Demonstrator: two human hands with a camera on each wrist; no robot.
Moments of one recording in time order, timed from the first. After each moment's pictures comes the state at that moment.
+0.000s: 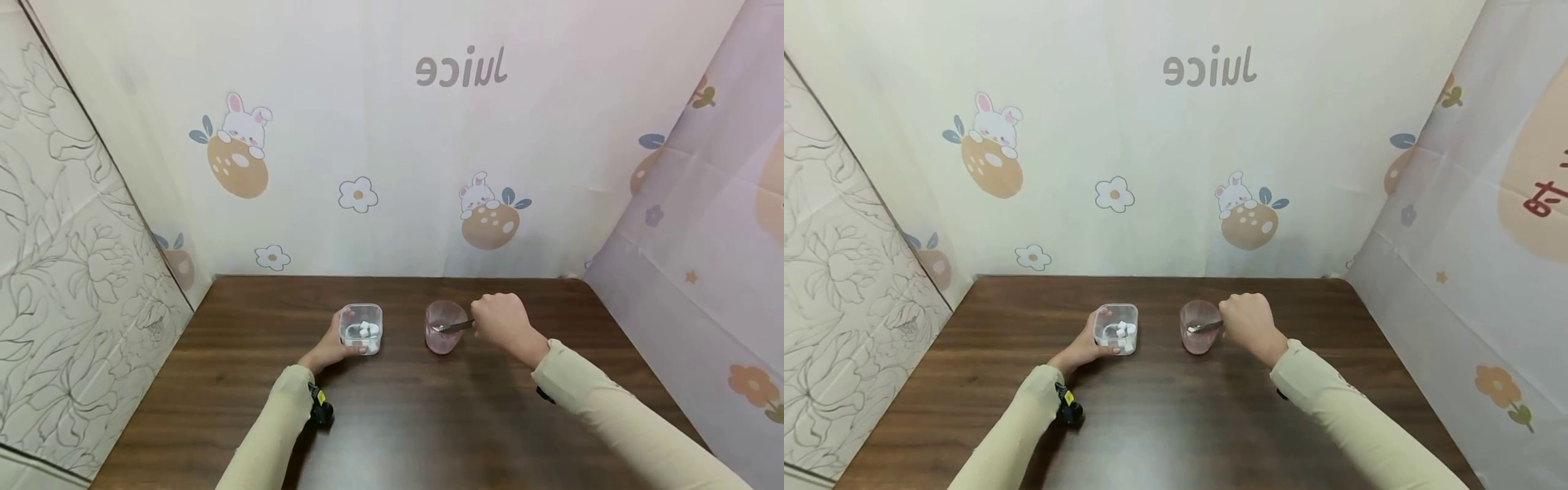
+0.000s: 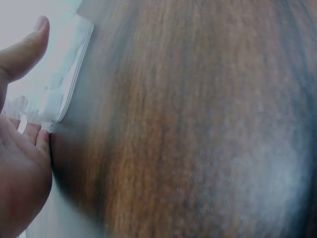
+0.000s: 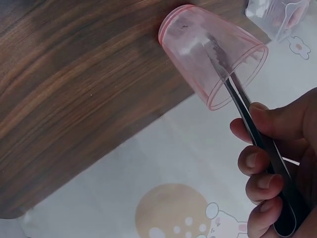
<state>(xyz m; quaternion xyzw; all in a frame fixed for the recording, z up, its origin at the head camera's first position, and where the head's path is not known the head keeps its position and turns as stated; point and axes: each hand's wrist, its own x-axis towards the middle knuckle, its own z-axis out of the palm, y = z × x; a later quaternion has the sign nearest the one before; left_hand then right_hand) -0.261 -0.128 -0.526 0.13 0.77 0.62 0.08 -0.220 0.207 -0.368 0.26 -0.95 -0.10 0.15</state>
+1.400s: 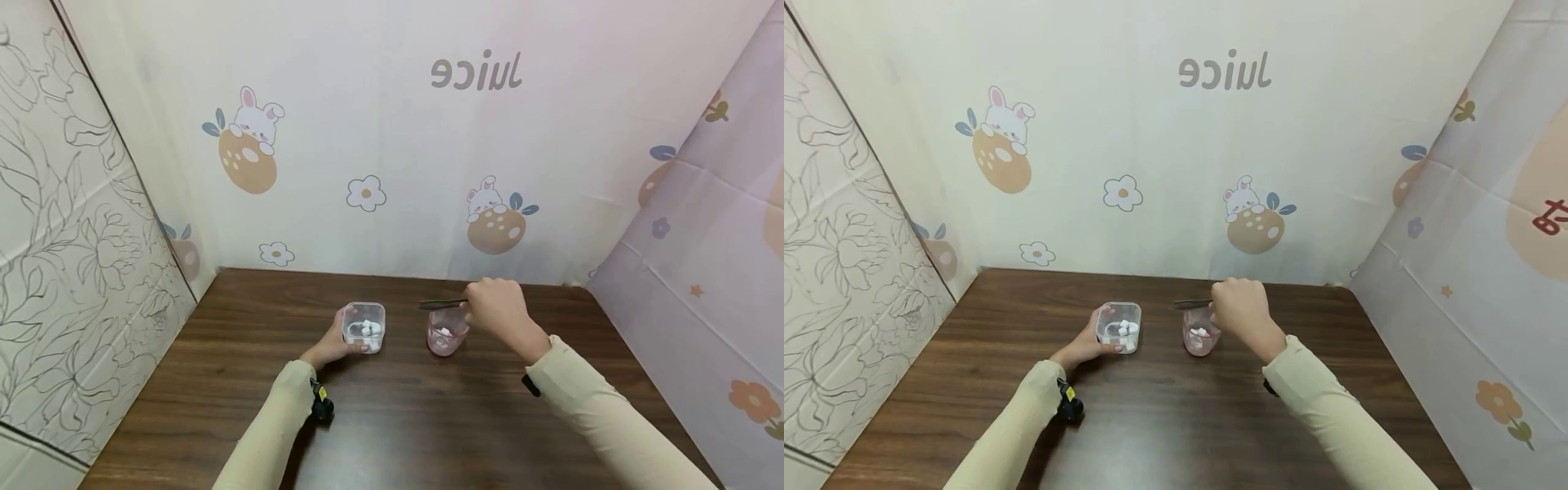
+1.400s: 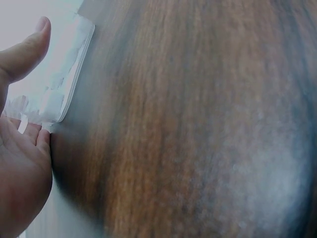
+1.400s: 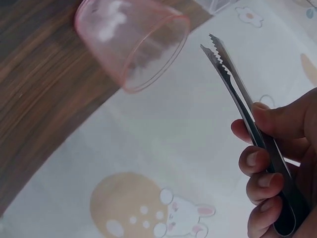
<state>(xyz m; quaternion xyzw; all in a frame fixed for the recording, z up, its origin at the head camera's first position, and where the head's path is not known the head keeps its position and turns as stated) -0.267 -0.132 -0.527 0.15 0.77 0.62 0.09 -0.226 0.177 -0.335 0.22 -0.96 -0.03 0.17</state>
